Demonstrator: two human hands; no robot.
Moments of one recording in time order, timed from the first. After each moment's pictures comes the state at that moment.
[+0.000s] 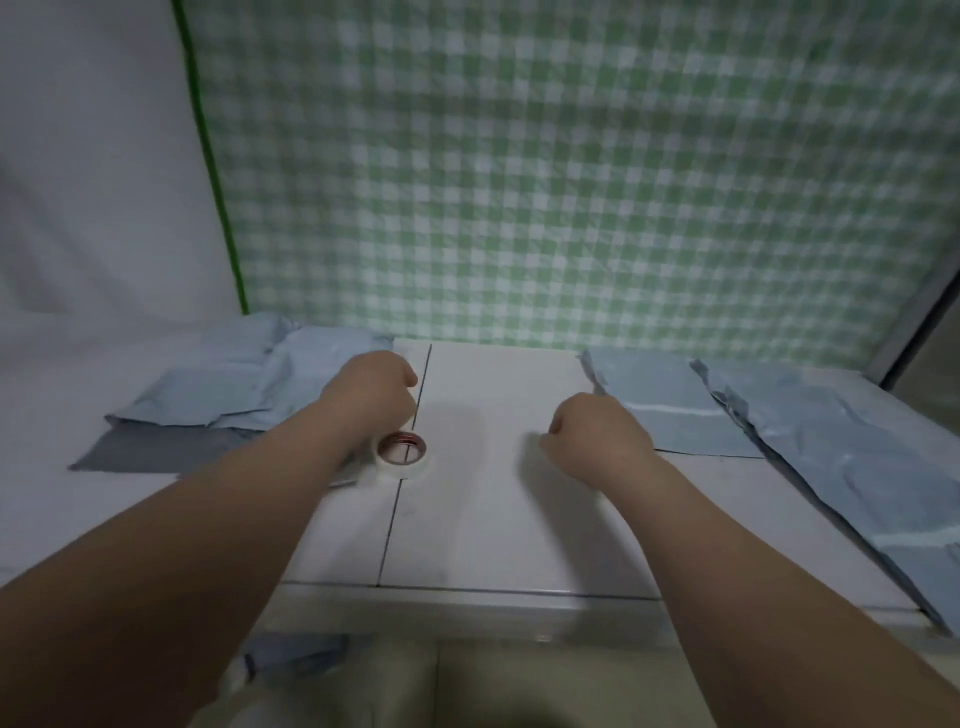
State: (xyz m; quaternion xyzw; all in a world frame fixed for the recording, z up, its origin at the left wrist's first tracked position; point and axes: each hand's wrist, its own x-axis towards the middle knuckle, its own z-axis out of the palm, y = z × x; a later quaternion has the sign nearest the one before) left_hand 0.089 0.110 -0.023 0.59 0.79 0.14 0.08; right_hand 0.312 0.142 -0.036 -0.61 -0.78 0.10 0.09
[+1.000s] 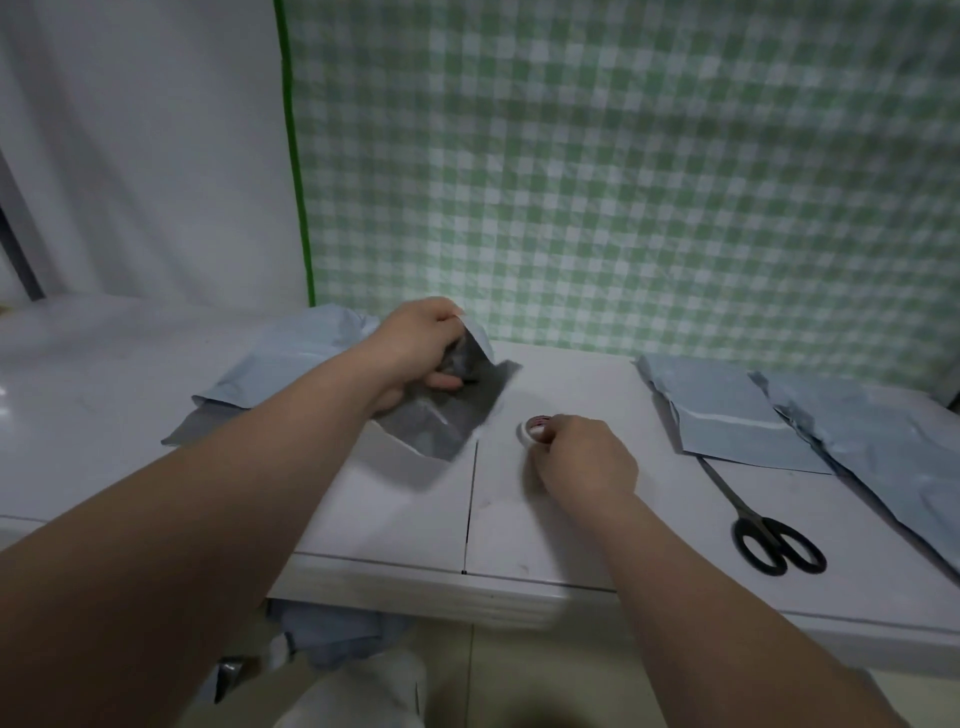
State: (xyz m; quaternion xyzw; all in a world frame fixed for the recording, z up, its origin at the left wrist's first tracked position) left_hand 0.071 0.067 0.021 0.48 0.62 0.50 0.37; right_hand 0.244 0.098 -0.054 -0.62 -0.76 0.09 0.17
